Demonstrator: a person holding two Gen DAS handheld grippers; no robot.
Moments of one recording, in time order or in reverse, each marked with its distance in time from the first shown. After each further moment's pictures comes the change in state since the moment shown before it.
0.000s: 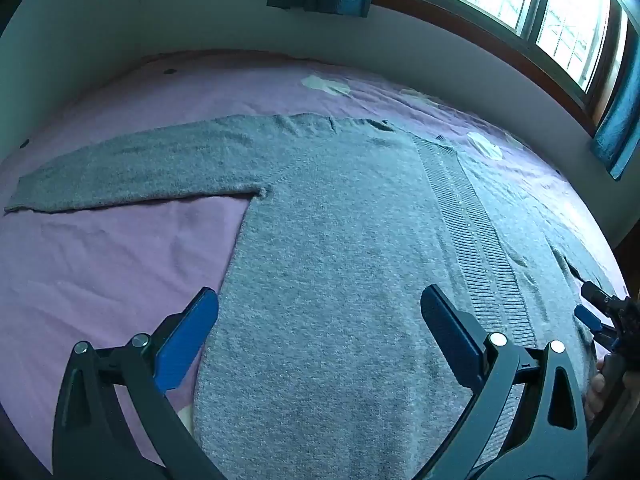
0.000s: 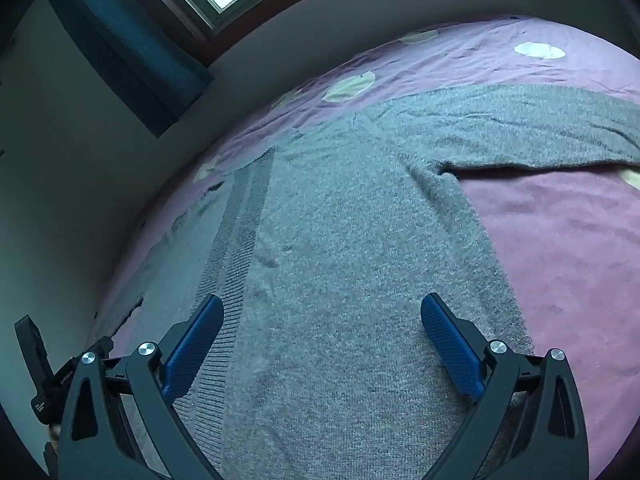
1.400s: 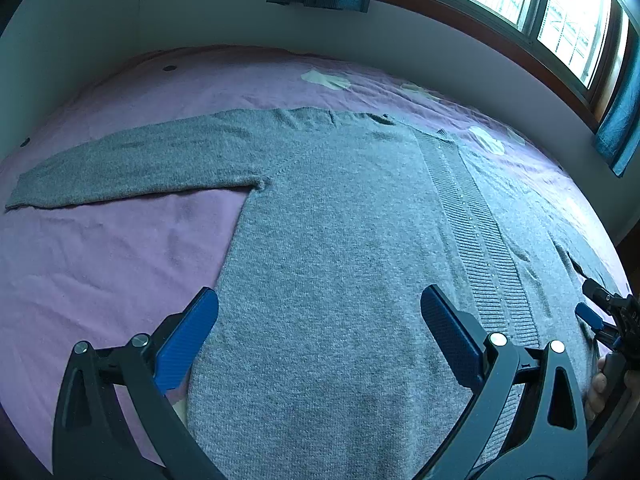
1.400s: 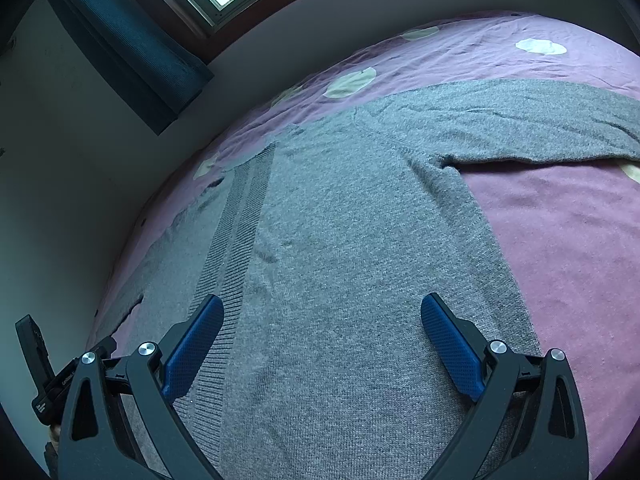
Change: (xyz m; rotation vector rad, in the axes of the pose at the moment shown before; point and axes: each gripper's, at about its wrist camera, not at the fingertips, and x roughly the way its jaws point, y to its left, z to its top) left arm 0.003 -0.001 -0.002 0.006 0.016 0.006; right arm -0.001 -0.005 0.000 -0.013 0.032 0.029
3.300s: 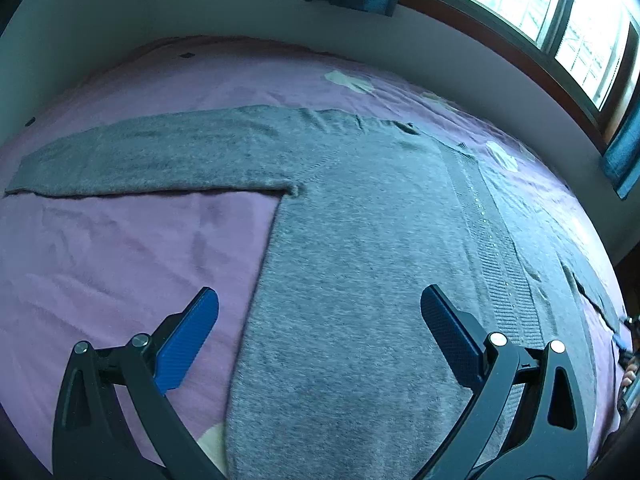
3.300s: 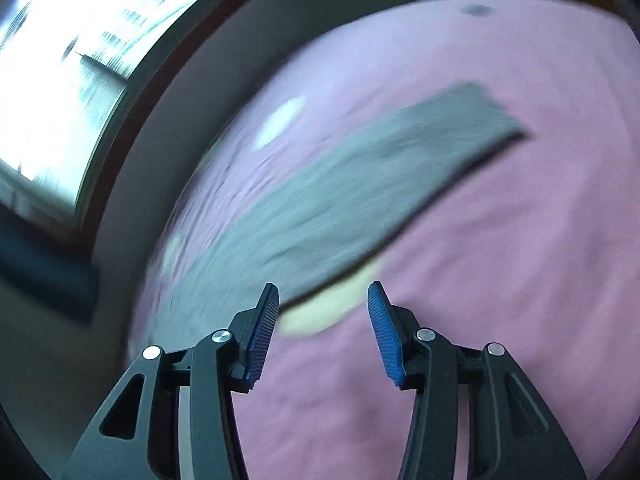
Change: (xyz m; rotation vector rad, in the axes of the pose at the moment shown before) left arm 0.007 0.034 0.009 -0.067 0.004 -0.009; right arm -0.144 -0.253 0.043 0.653 -0.274 -0.239
